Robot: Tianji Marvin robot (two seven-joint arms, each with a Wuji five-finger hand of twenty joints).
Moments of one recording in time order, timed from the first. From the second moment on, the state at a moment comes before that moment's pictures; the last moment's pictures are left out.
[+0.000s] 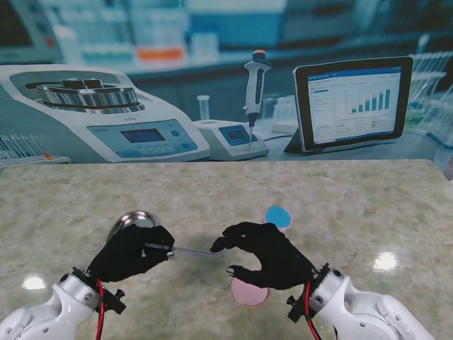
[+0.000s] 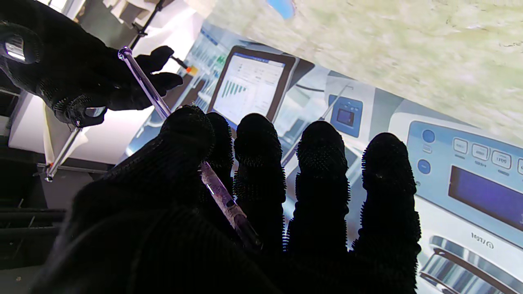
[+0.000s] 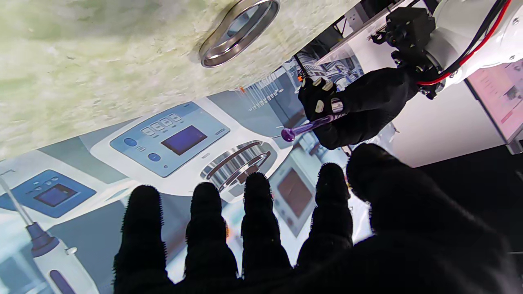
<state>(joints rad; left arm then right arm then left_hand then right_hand) 2.07 -1.10 -1.54 -2.04 0.60 -0.37 -0.01 -1.93 -1.06 1.32 -2.07 -0.62 -0.38 0.12 0.78 -0.37 0.58 -0.25 0.59 -0.14 1.04 0.82 0.97 -0.07 1.10 1.00 0.69 0.17 1.24 0.95 0.32 0.37 1.30 0.76 0.51 -0.24 0.60 0.07 0.32 -0.31 0.42 0.63 0.34 0.01 0.47 0.39 0.25 0.11 0.32 0.33 -0.02 0.31 0.85 0.49</state>
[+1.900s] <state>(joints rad) 2.05 -1.09 -1.50 -2.04 0.56 -0.38 -0.03 -1.65 -1.03 1.10 -1.91 -0.60 -0.50 0.22 0.78 -0.37 0.58 -0.25 0.59 -0.14 1.04 0.83 0.97 -0.07 1.10 1.00 0.69 0.17 1.24 0.95 0.32 0.37 1.30 0.77 0.51 -0.32 0.62 -0.02 0.60 -0.20 0.71 0.53 0.73 0.01 0.54 0.45 0.56 0.12 0.46 0.40 0.20 0.31 1.11 0.59</state>
